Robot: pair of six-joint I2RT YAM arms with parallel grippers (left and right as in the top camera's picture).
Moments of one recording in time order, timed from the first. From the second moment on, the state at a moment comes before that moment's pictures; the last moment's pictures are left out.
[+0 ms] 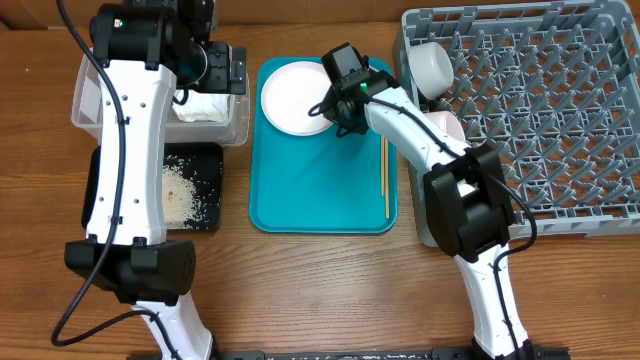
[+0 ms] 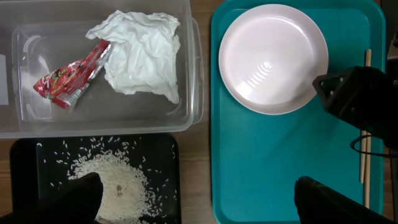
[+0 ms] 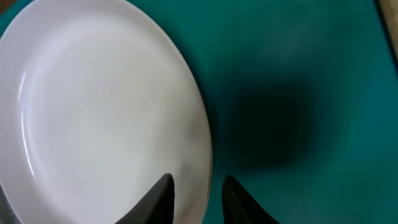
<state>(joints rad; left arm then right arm) -0.09 1.98 2.31 -1.47 0.00 -0.08 0.49 2.37 1.96 -0.71 0.05 0.94</state>
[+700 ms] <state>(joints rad) -0.09 1.98 2.31 -1.47 0.00 -0.08 0.48 2.41 1.98 -0.78 0.03 0.95</state>
